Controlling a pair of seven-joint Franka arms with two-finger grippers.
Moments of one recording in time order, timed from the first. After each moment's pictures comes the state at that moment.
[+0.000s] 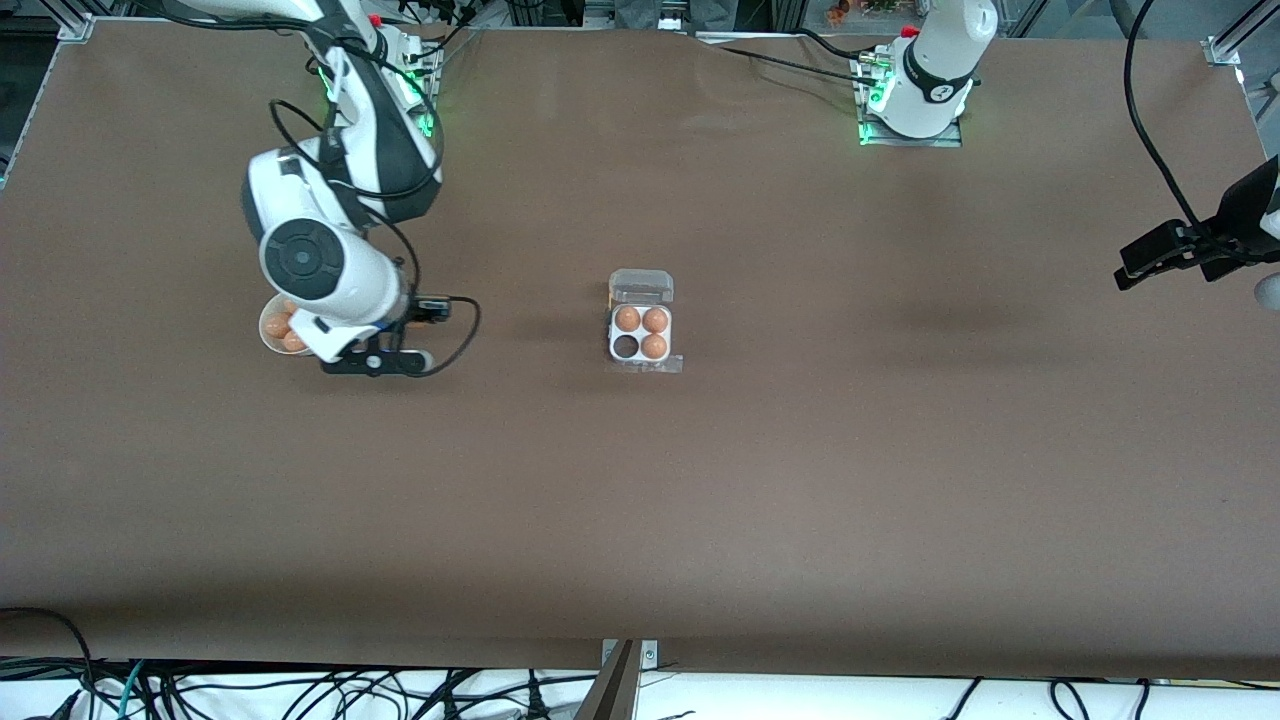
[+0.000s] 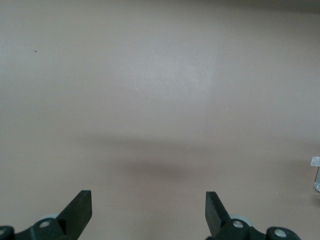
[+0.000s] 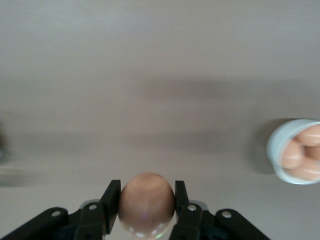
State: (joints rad) left arm 0.05 0.05 -0.01 -1.57 0.00 1.61 -0.10; right arm 0.43 0.38 -0.02 -1.72 0.04 1.87 0.39
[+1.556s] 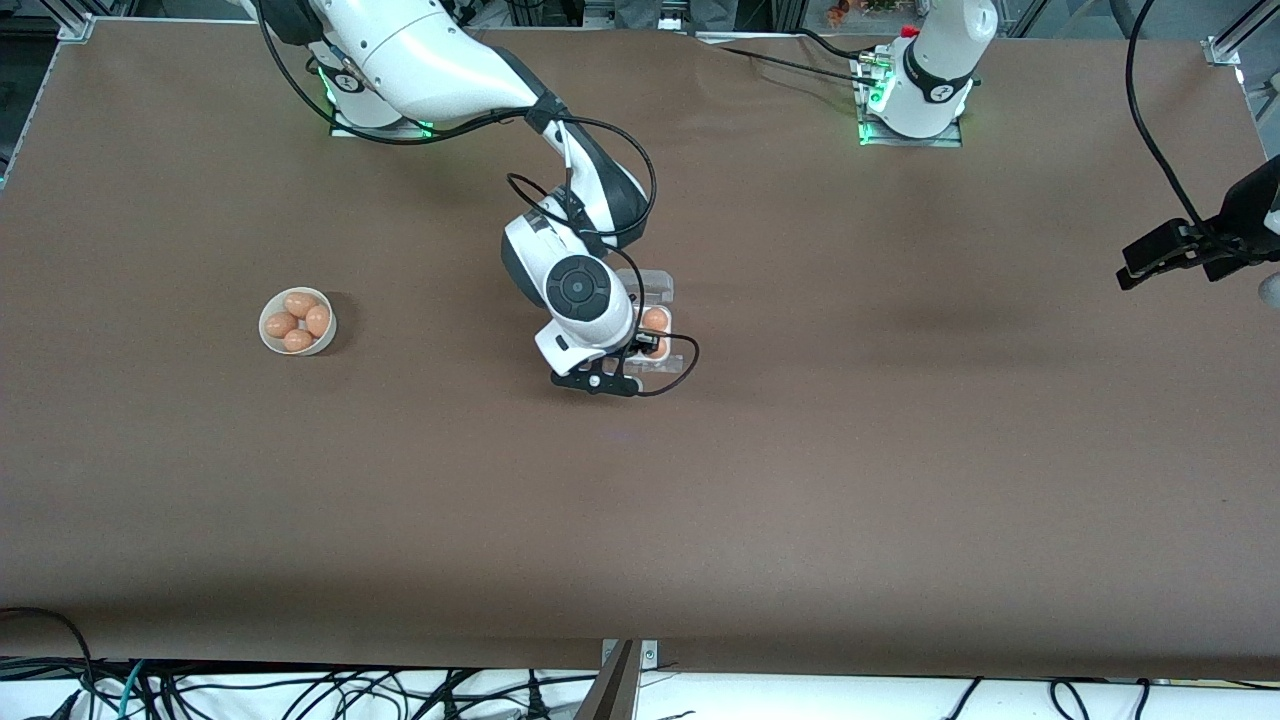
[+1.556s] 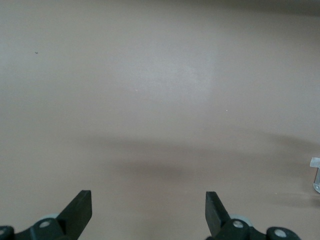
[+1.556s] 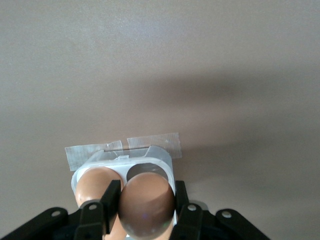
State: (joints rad) left arm 0.05 0.05 -0.01 -1.56 0.00 1.61 -0.10; right arm 0.68 0.83 0.02 -1.31 0.15 2.06 0.78
